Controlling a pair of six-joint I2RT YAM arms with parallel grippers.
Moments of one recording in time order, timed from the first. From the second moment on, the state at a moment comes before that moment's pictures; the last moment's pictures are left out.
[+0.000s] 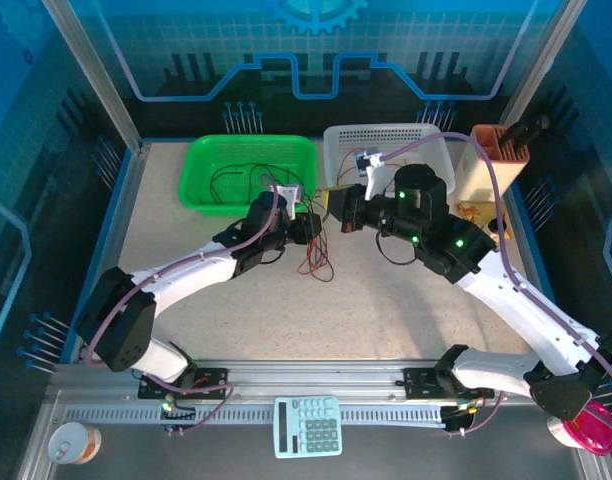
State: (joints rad) left arm -0.62 1.50 0.94 0.07 0.13 -0.61; right arm 0.71 1.15 1.31 -0.41 -0.19 0.46
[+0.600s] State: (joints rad) left arm -0.64 1.52 0.77 0.13 0.12 -0.64; right arm 0.49 1.16 1.50 -0.35 -0.21 0.48
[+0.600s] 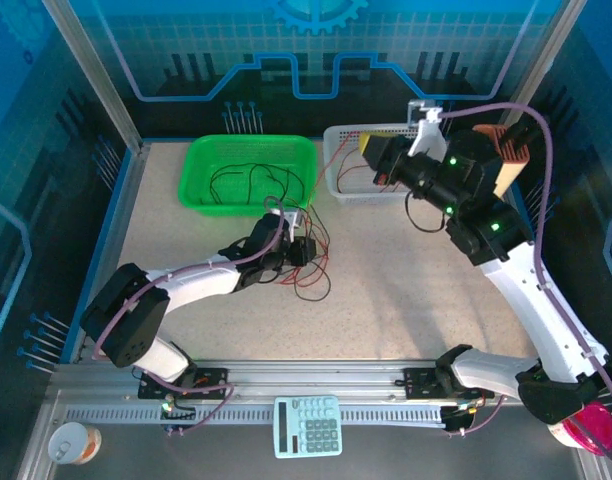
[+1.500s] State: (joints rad) left arm -0.64 1.47 0.70 0.16 0.11 -0.67; right arm 0.26 1.16 1.58 -0.26 -0.31 0.57
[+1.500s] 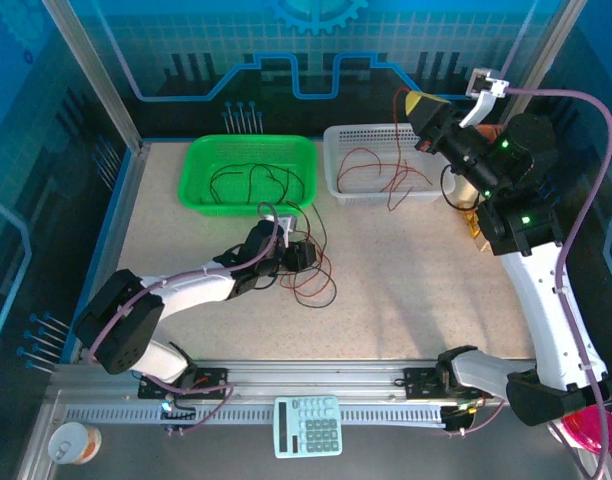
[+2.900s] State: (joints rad) left arm -0.64 1.10 0.71 -0.01 0.02 -0.72; right arm 0.27 1.89 1.67 -0.06 -0.04 0.36
